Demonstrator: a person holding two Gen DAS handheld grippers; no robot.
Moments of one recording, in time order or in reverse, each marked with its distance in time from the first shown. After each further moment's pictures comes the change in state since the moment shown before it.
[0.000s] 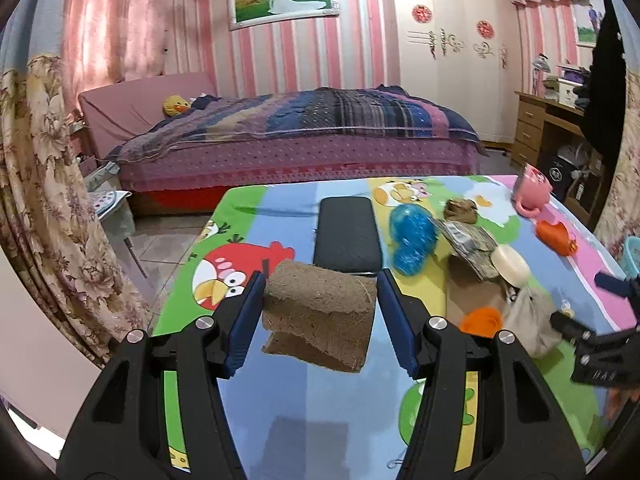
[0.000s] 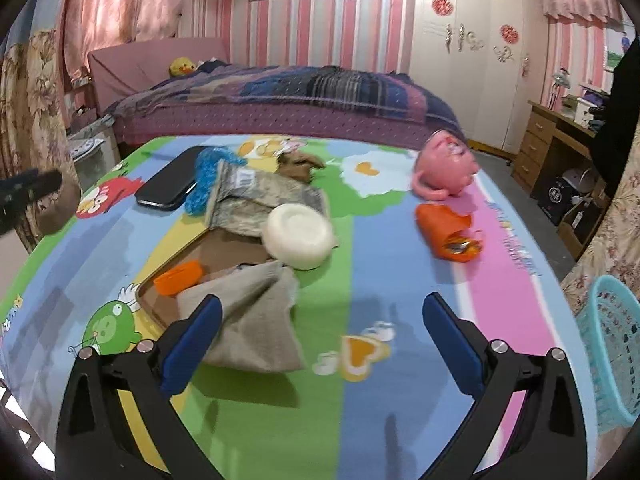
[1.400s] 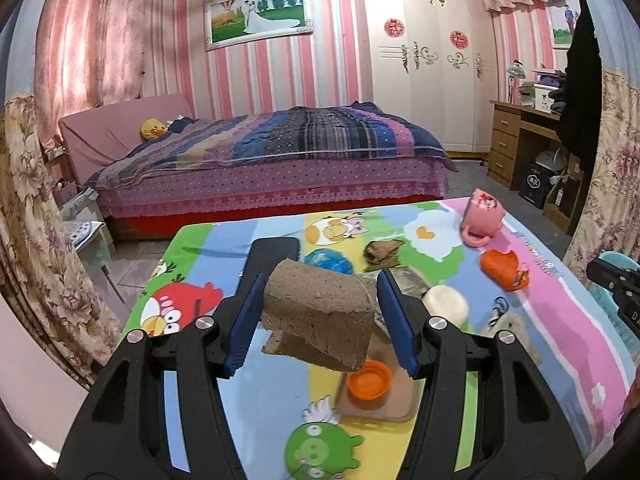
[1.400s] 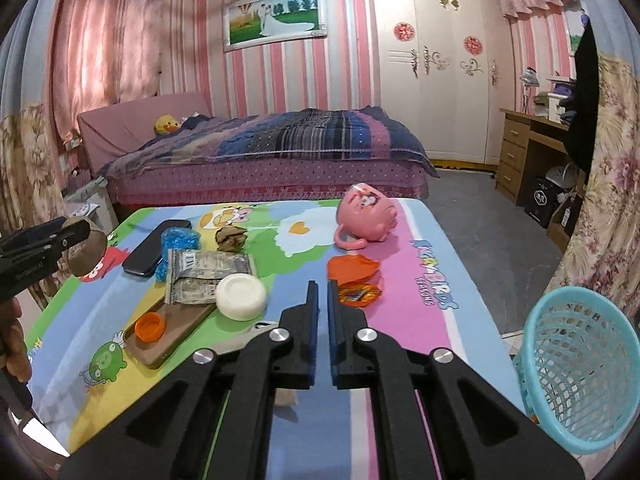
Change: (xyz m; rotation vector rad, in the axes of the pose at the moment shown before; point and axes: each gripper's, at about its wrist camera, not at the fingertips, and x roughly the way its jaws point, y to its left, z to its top) left arm -0.024 -0.091 0.035 0.045 -0.065 -0.069; right arm -0.069 -0.116 0.016 0.131 -0.180 -0.009
